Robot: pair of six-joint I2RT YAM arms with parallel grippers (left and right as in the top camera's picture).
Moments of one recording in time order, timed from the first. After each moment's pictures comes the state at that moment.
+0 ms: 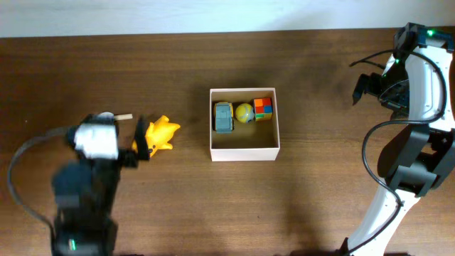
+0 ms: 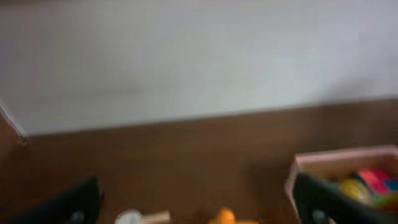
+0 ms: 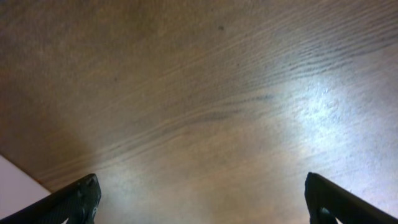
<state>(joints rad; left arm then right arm) 0.01 0.73 0.77 -0.25 0.07 0.08 -0.29 2.23 2.16 -1.56 -0.01 0.20</state>
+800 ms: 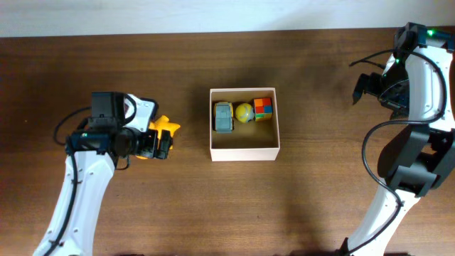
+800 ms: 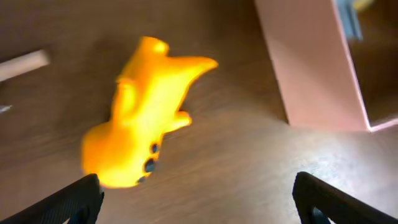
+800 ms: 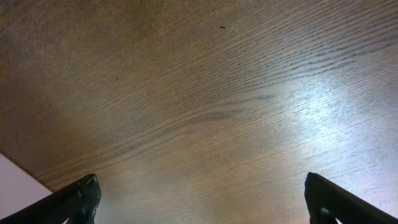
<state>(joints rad) 0.01 1.40 1.08 -0.83 0.27 0.23 -0.29 2.23 2.16 -1.56 -0.02 0.20</state>
